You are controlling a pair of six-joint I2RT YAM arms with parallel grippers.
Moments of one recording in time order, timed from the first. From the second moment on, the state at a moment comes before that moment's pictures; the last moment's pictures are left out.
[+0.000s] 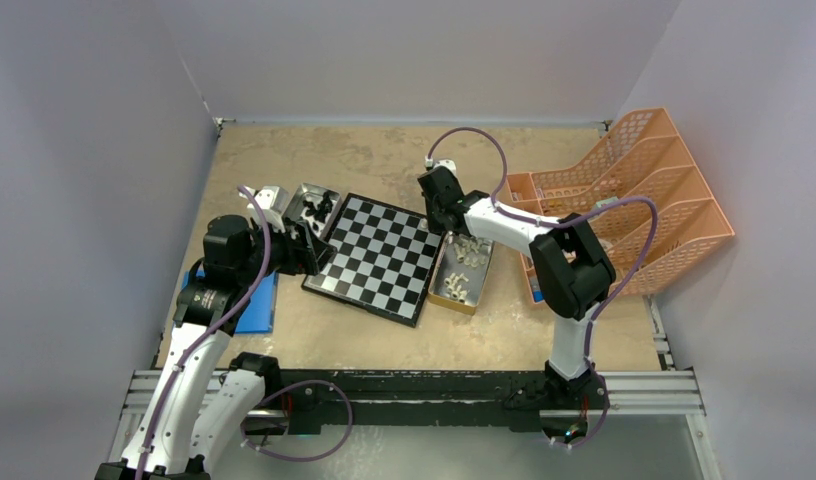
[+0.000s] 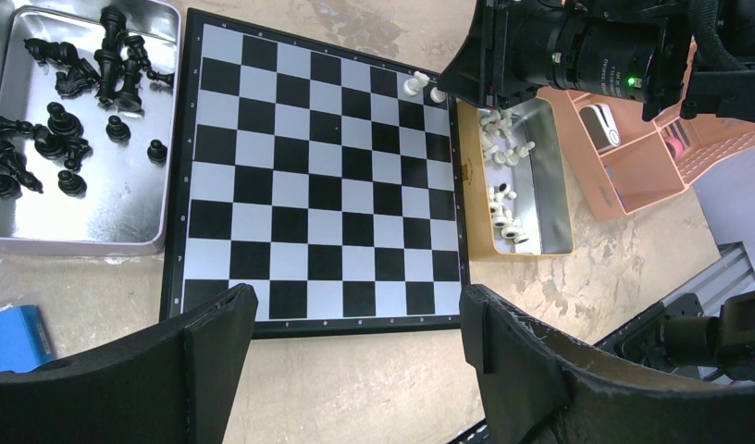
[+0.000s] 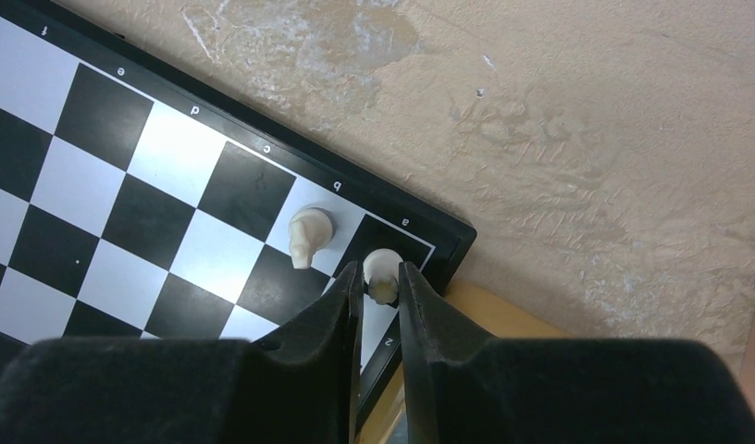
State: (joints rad) left arm -0.17 0.69 0.79 -0.54 0.39 -0.30; right arm 0.63 1.91 1.33 -0.33 0.29 0.39
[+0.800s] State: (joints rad) left arm -0.17 0.69 0.79 -0.54 0.39 -0.30; right arm 0.63 1.68 1.27 -0.37 0.32 0.42
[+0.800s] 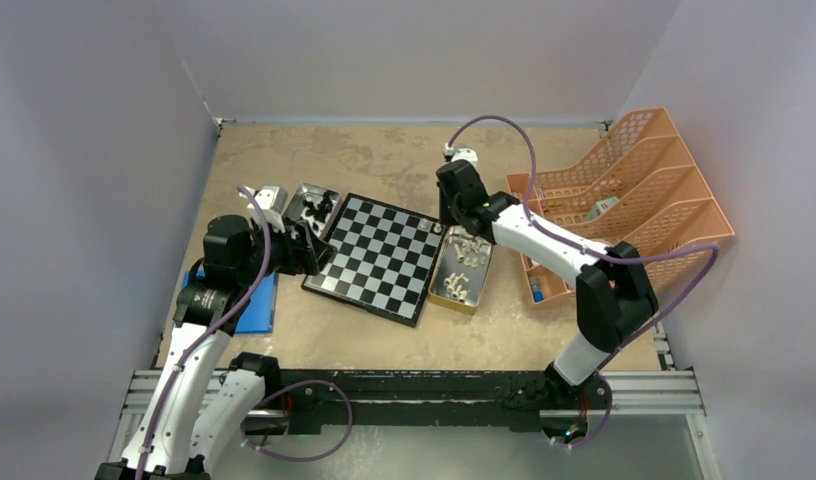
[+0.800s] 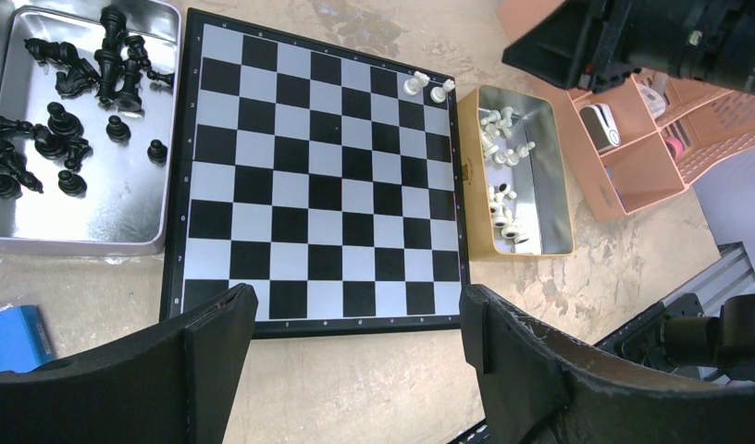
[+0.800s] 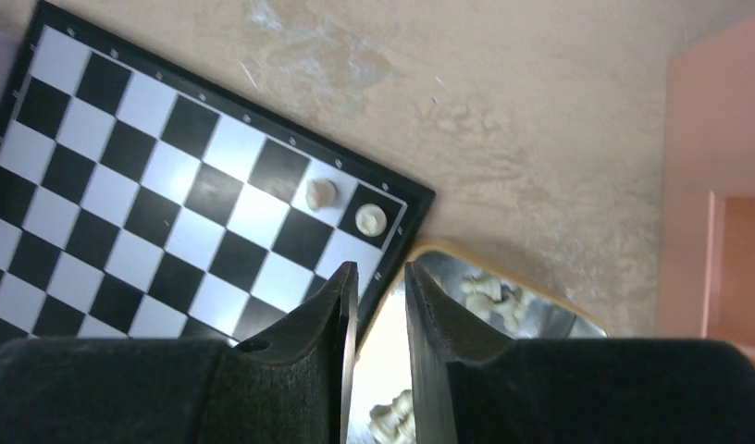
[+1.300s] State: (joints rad) left arm -0.17 0.69 0.79 -0.54 0.39 -0.30; right arm 0.63 1.60 1.03 -0.37 0.32 0.47
